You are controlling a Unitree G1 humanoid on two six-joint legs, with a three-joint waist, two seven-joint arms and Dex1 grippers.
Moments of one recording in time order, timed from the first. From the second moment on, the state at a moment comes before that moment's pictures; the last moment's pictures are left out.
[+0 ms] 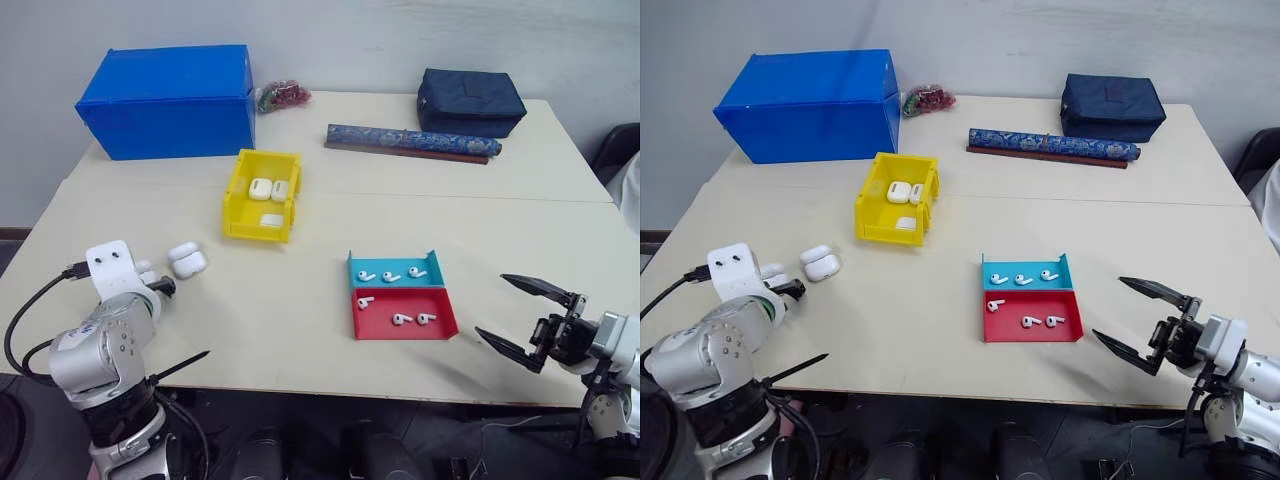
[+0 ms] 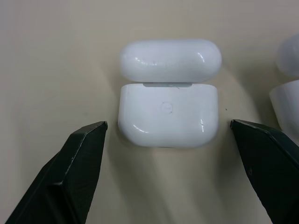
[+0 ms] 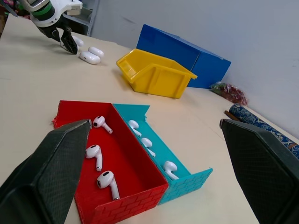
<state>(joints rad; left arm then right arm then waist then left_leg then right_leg) -0.39 0.23 0.53 -0.45 -0.21 1.44 0.37 -0.05 -0.60 -0.38 0.30 0.69 -0.55 1.53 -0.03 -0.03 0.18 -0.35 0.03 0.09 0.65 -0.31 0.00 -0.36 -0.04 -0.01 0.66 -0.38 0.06</state>
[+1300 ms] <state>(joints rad) -0.24 0.21 0.63 -0.49 -0.17 1.22 0.06 -0.03 -0.59 -0.38 0.24 0.66 -0.56 1.44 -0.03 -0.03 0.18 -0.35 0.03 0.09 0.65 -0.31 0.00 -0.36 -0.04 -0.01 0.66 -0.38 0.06</state>
